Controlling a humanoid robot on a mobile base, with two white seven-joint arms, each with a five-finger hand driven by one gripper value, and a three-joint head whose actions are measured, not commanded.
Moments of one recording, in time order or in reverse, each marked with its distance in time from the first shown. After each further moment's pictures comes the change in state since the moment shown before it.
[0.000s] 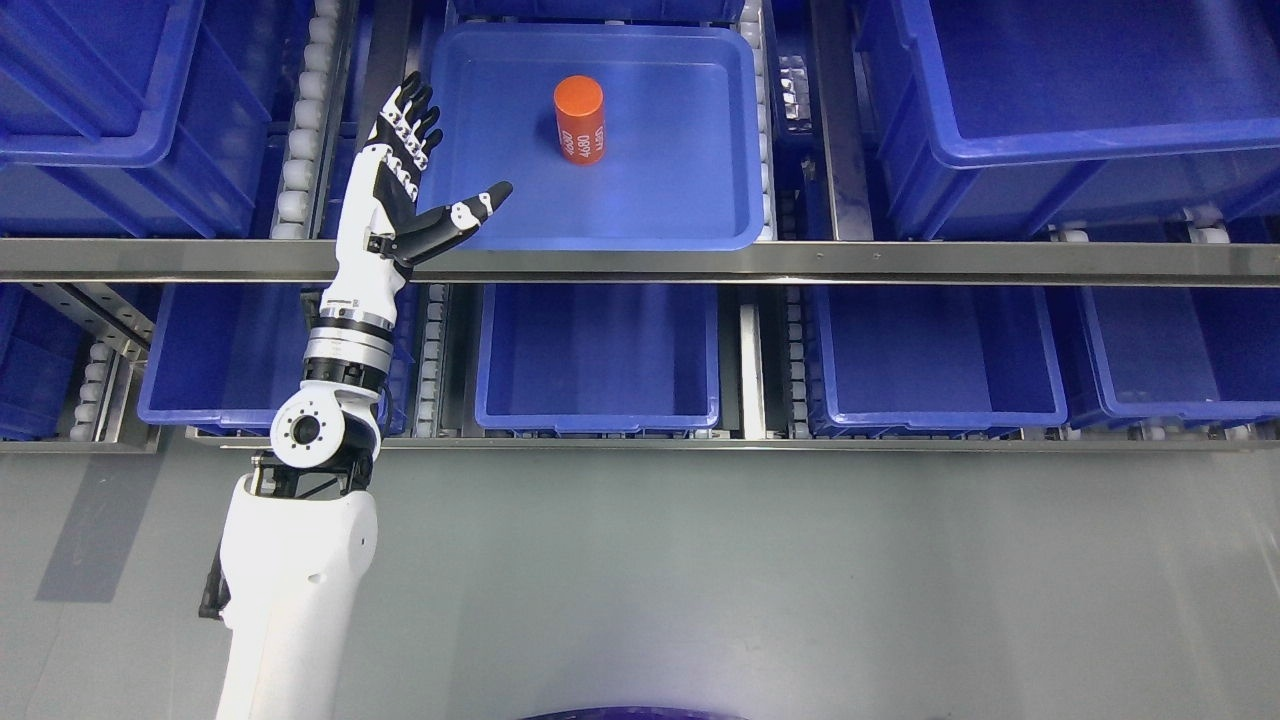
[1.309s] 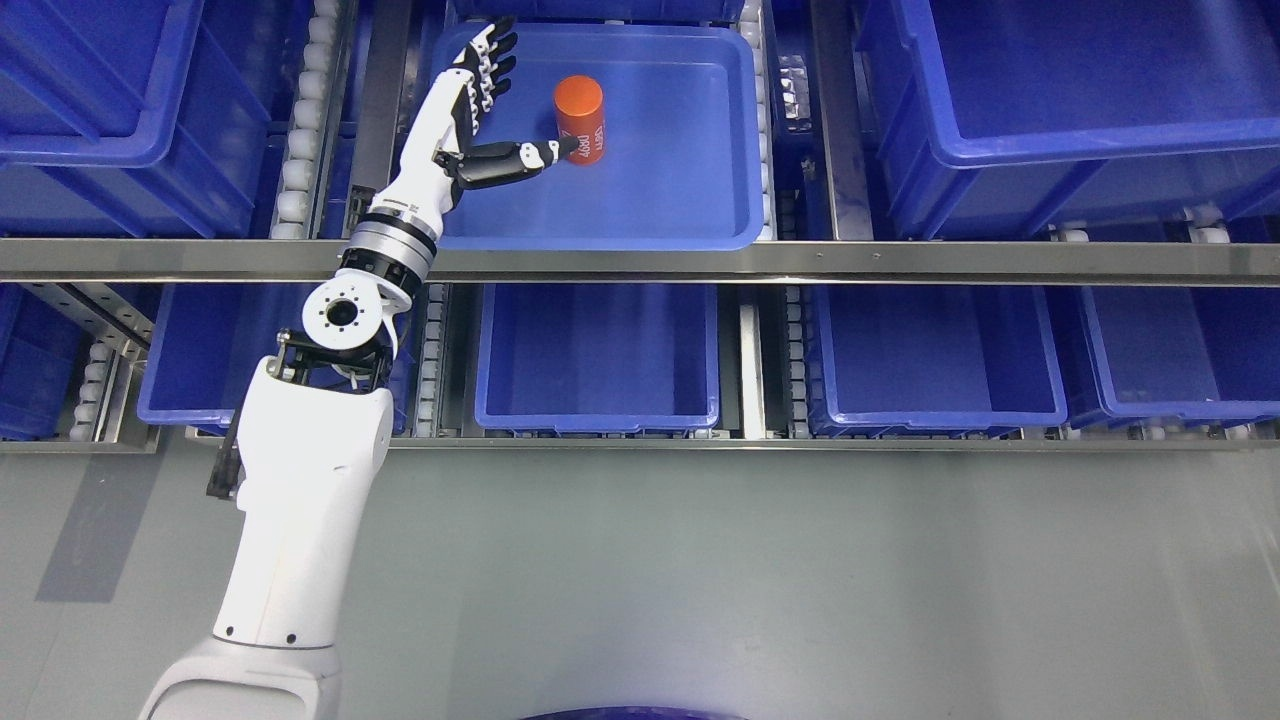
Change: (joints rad) left arm -0.251 0.031 -0.106 0.158 -0.149 0.186 -0.079; right arm 0.000 0.000 0.000 0.000 0.000 -0.001 0.000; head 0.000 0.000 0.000
